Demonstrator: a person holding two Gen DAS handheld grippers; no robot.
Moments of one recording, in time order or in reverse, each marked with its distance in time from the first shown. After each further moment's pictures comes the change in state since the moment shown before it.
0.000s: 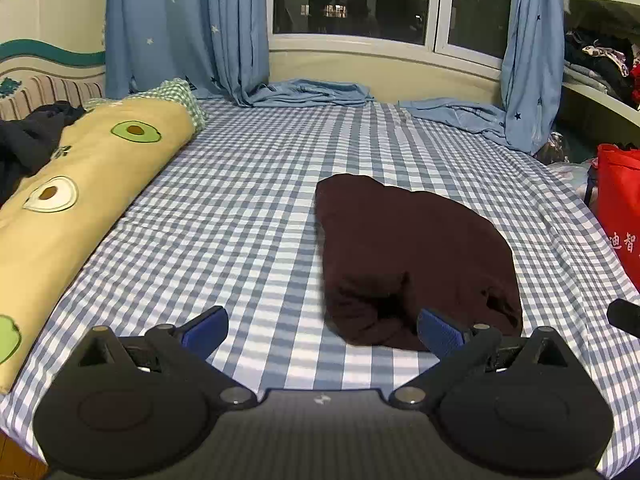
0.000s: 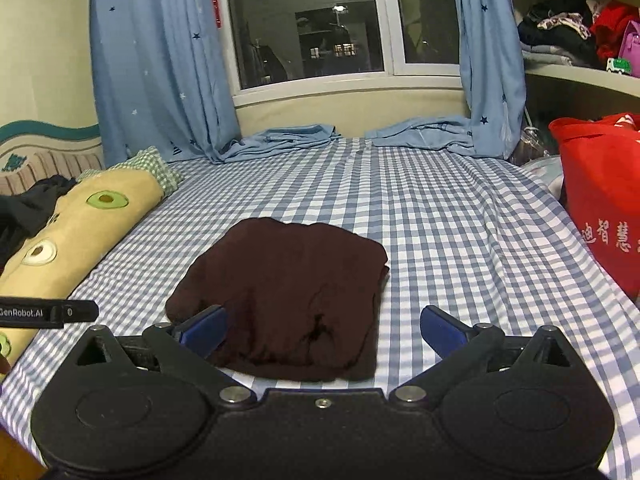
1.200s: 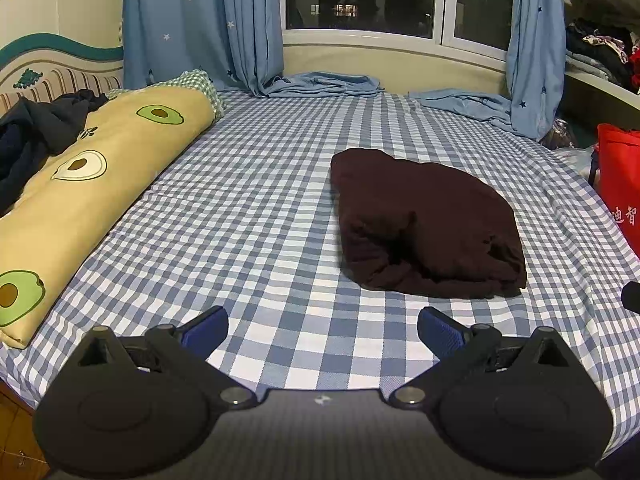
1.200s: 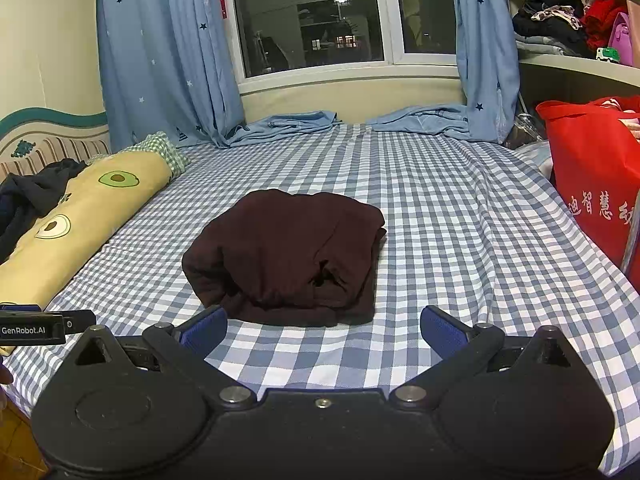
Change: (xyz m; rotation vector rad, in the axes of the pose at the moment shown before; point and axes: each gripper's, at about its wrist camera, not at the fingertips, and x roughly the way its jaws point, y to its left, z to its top) left arm -0.036 0.005 -0.059 0.002 0.012 0.039; right arm -0.044 0.004 -0.045 0.005 0.032 0.002
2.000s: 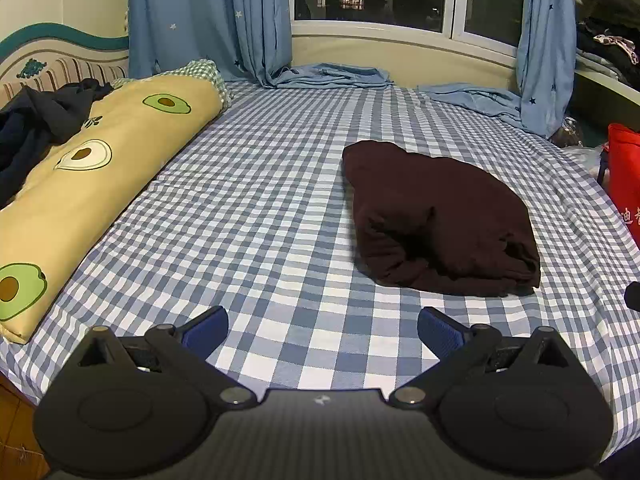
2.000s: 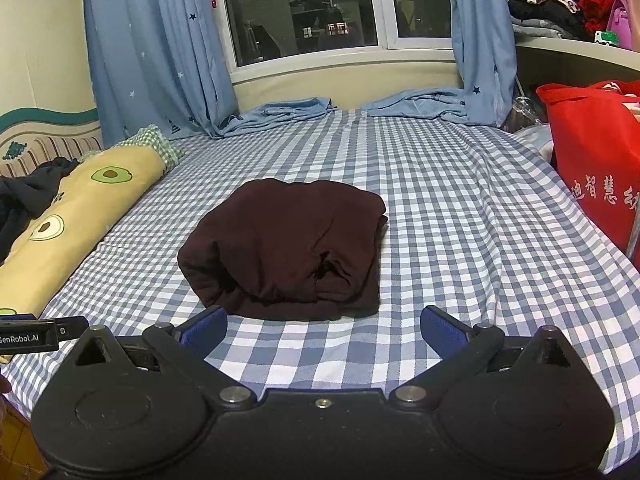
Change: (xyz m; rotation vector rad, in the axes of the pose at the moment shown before) left arm 0.012 0.015 0.001 -0.017 0.027 0.011; right arm 0.016 0.003 0.002 0.029 0.042 -0.007
